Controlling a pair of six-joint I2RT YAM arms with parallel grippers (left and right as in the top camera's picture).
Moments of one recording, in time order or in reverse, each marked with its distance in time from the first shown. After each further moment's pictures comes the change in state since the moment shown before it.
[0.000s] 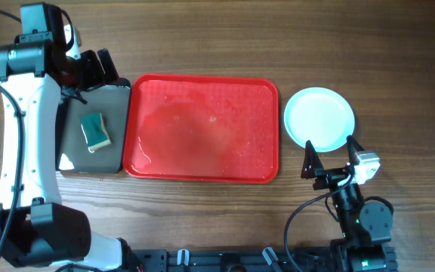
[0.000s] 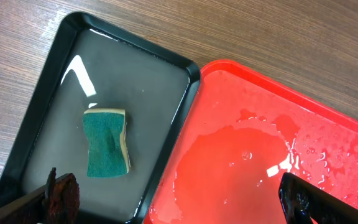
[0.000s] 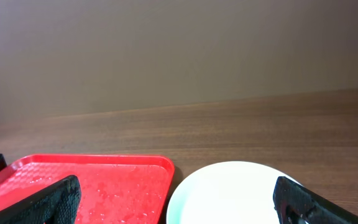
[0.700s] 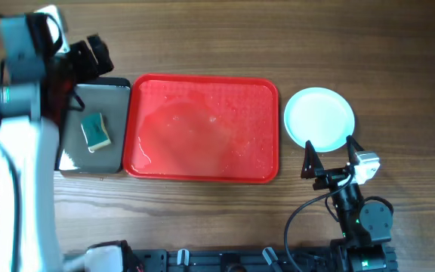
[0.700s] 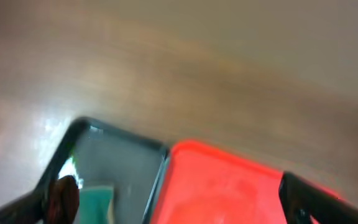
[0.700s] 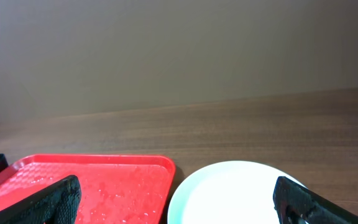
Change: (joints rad) left arm -0.030 -0.321 -0.215 0.400 -0.019 0.000; right arm 0.000 0.000 0.000 0.000 -0.003 0.004
